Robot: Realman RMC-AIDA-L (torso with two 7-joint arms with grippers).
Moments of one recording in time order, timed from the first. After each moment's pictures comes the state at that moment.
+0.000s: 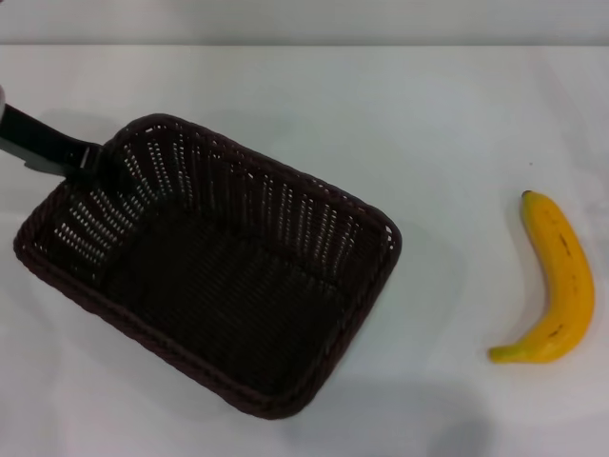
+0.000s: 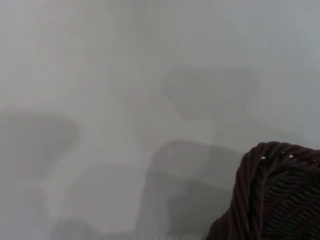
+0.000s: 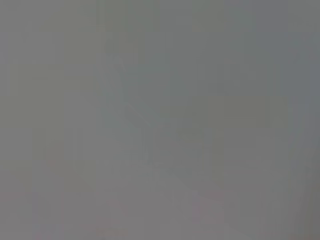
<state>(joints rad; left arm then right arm) -0.89 -1.86 0.72 0.60 -0.47 -1.45 0.73 0.50 2.02 -0.40 -0.07 2.35 1.18 -2.74</state>
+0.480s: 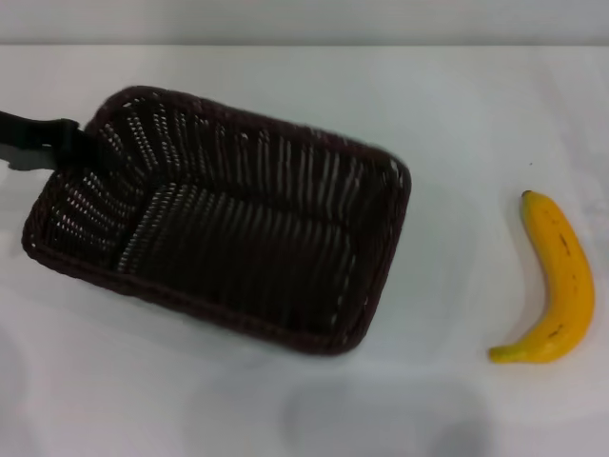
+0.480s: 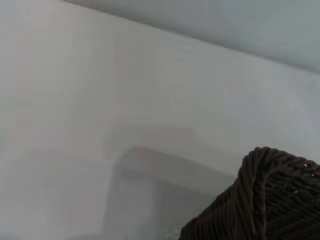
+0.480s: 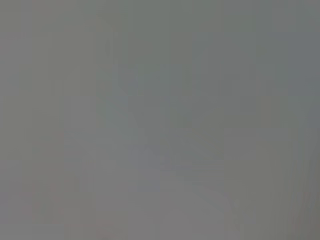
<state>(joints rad) -0.79 -1.82 0.62 0.60 -0.66 -1.49 0.72 0.50 2.02 -0.40 -0.06 2.35 1.18 -2.74</state>
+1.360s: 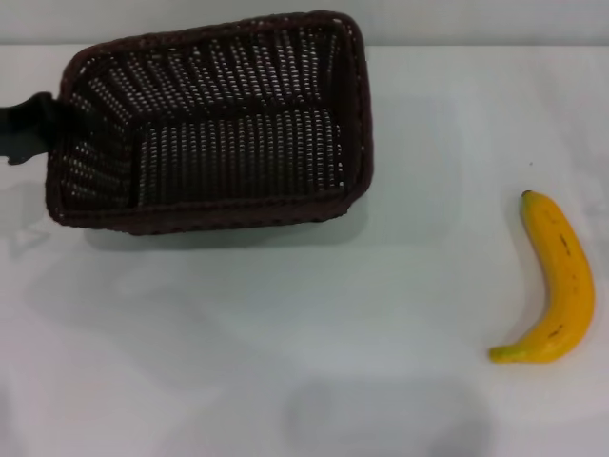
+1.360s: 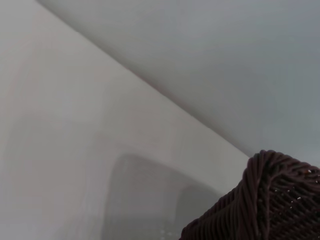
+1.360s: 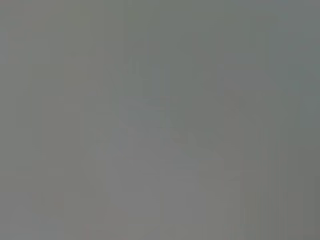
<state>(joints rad) -0.68 -1.84 0.59 0.46 -0.96 -1.19 0.70 0.49 2.02 -0.40 -0.06 2.34 1.18 -2.75</state>
